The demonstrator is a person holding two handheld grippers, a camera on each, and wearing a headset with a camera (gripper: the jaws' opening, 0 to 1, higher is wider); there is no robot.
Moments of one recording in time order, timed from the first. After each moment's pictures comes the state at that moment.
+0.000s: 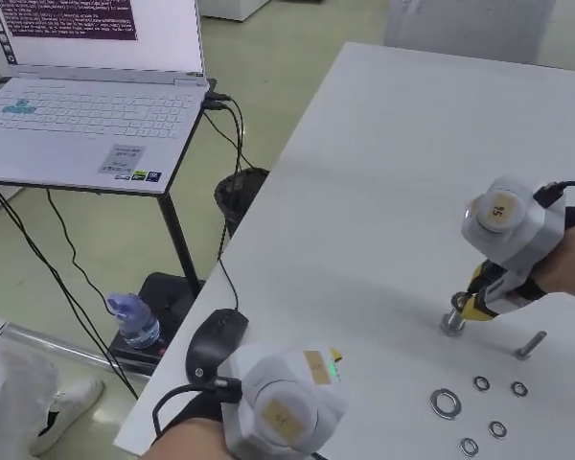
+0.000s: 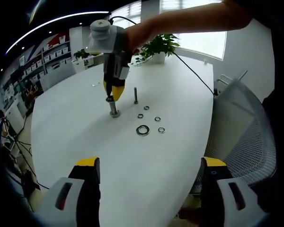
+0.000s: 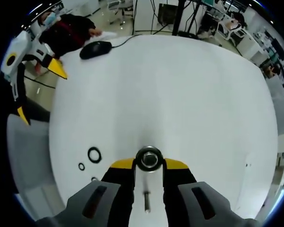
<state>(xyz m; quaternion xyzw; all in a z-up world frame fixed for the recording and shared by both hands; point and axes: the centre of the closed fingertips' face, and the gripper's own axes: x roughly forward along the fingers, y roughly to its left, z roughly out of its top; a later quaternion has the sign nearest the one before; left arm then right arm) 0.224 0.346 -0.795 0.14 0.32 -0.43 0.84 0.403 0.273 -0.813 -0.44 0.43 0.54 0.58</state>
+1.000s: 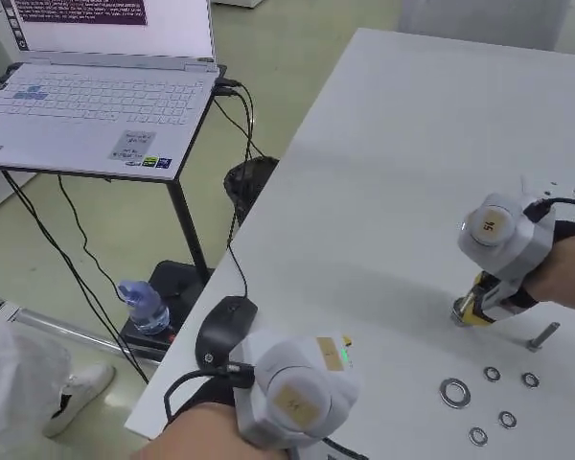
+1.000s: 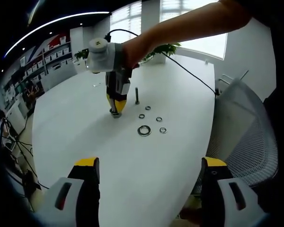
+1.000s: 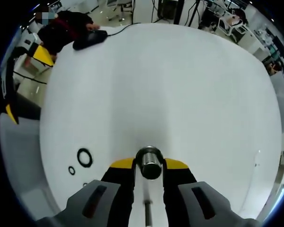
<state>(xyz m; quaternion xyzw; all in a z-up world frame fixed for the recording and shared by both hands) 0.227 0.347 -0.796 0.14 0.31 -0.42 0.84 0.408 0.273 -0.856 -0.44 0.45 0.53 0.57</state>
